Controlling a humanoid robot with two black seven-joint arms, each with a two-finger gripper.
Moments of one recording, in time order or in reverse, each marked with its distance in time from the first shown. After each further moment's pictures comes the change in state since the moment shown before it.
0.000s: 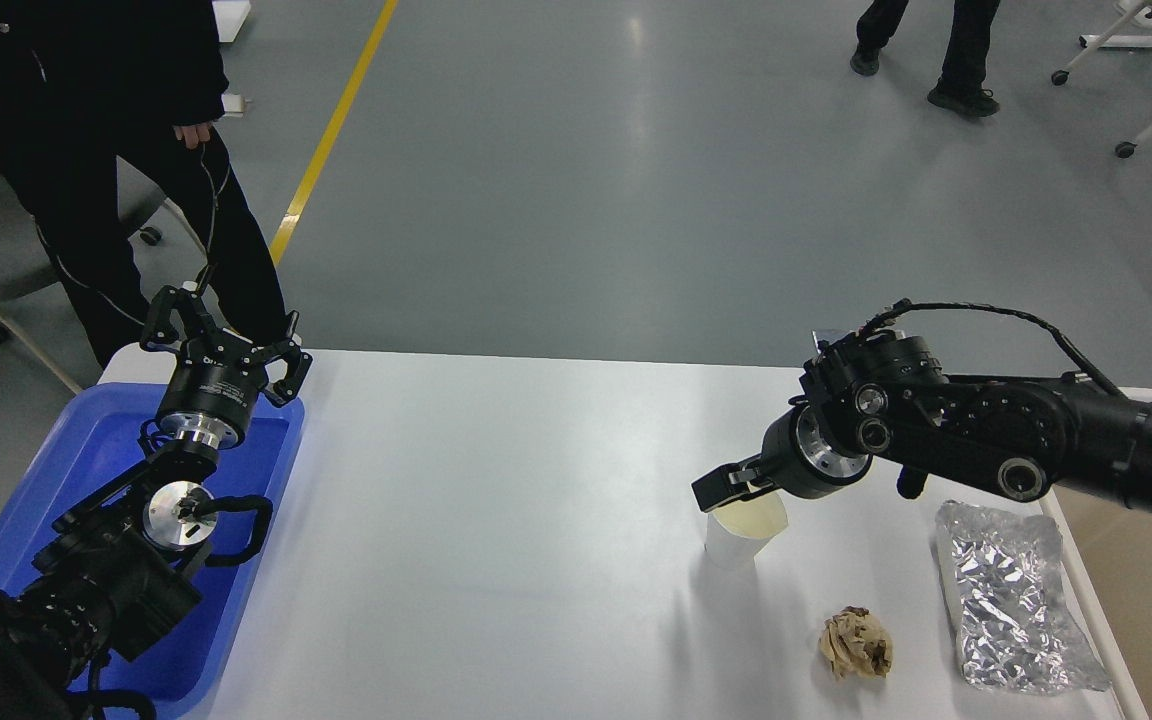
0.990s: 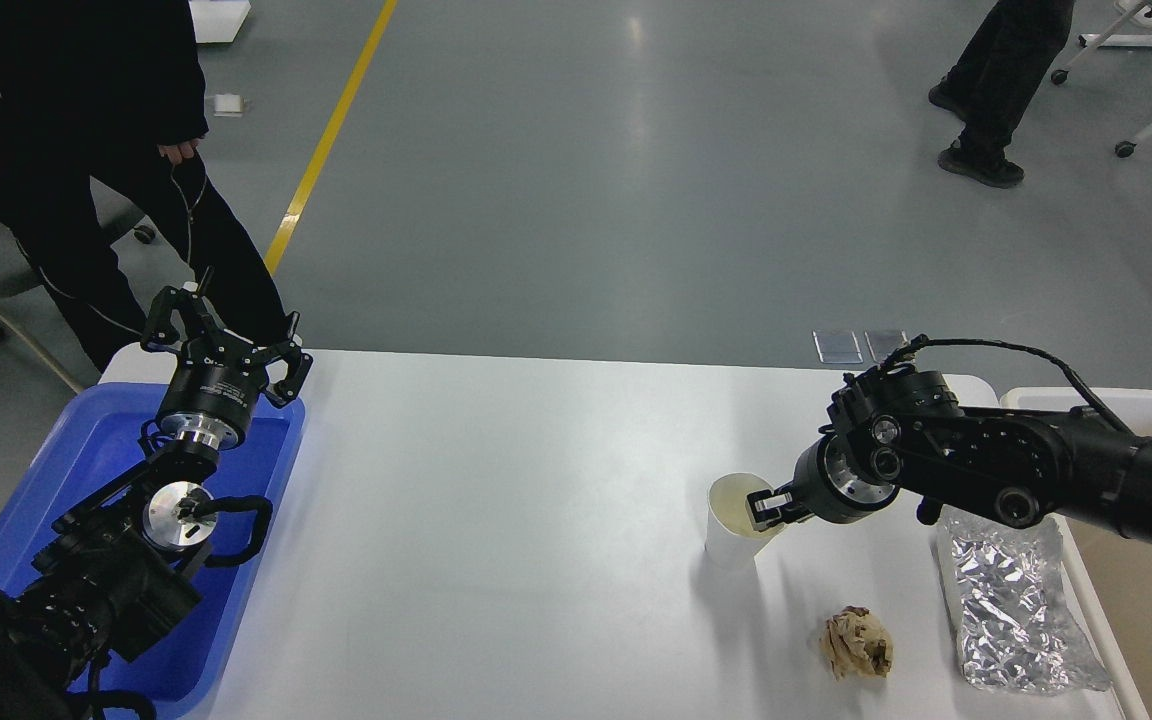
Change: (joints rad) left arm 0.001 0.000 0.000 0.000 0.000 0.000 0.001; right arm -0.080 0.004 -0.018 -0.101 -0.033 -0.003 0.012
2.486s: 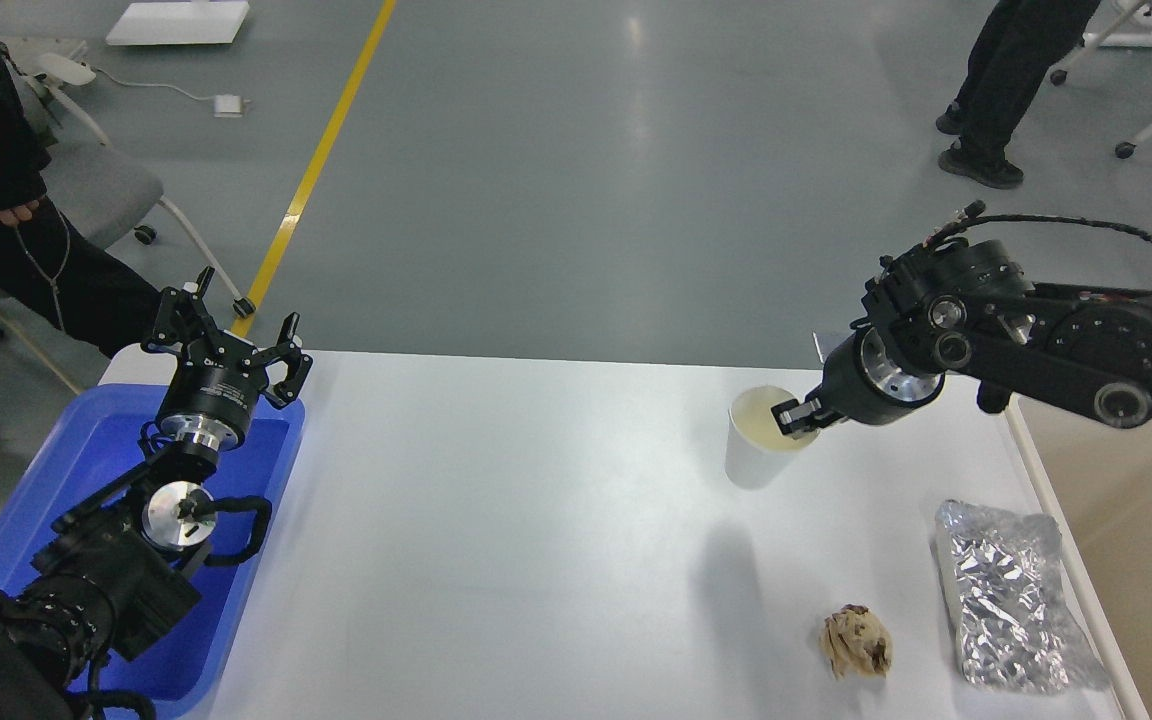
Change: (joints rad) left arm 0.000 0.000 0.000 0.000 0.000 0.001 0.000; right arm 0.262 -0.167 0.033 0.187 0.017 0.165 0.010
